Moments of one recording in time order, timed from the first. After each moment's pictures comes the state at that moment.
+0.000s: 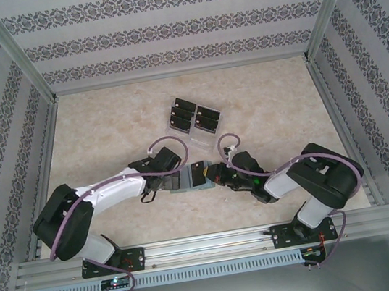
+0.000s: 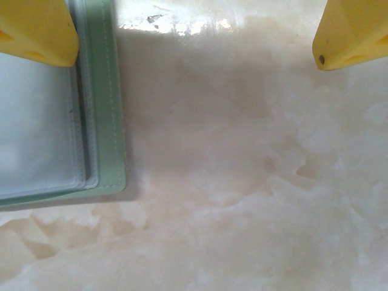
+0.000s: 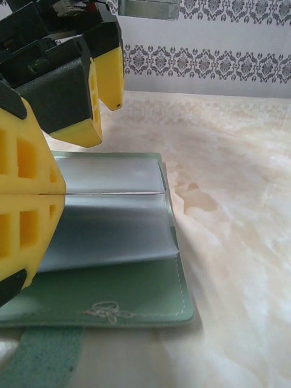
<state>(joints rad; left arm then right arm) -0.72 1.51 0.83 -0.57 -0.32 -0.58 0.72 1.58 0.29 0.84 -0.26 1.15</state>
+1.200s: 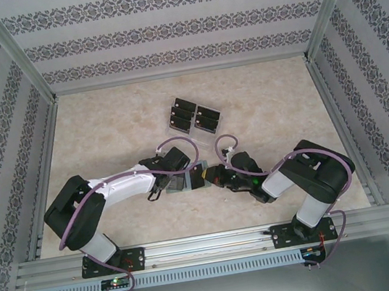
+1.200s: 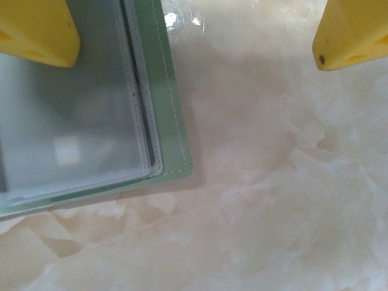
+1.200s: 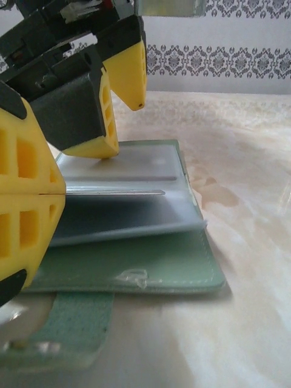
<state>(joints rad) -0.77 1.61 0.87 -0.57 -0.39 -0.54 0.71 1.66 0.30 0.91 -0.32 1.16</state>
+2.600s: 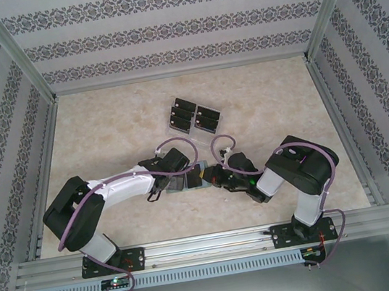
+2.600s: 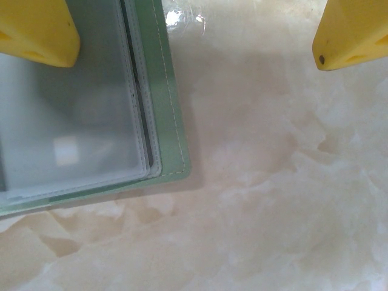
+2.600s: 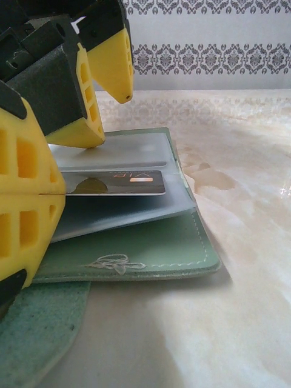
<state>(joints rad) -0.77 1.61 0.86 -0.56 -0.39 -0.55 0.71 1.79 0.32 1.01 -0.31 1.21</state>
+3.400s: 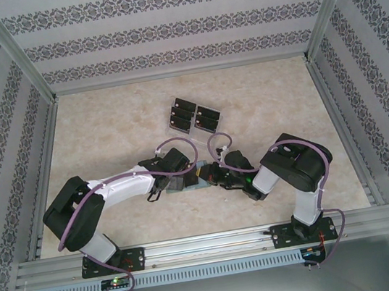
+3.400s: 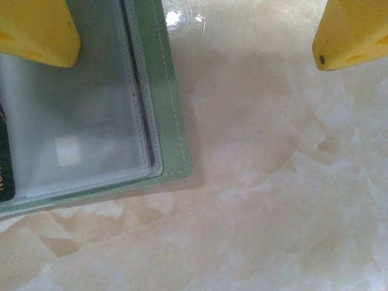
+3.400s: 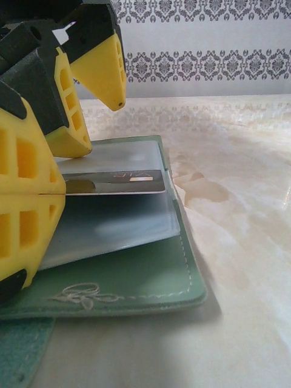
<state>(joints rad) -0.77 1.61 0.86 -0.56 -0.39 -0.55 0.71 1.84 0.37 1.03 -0.33 1.23</state>
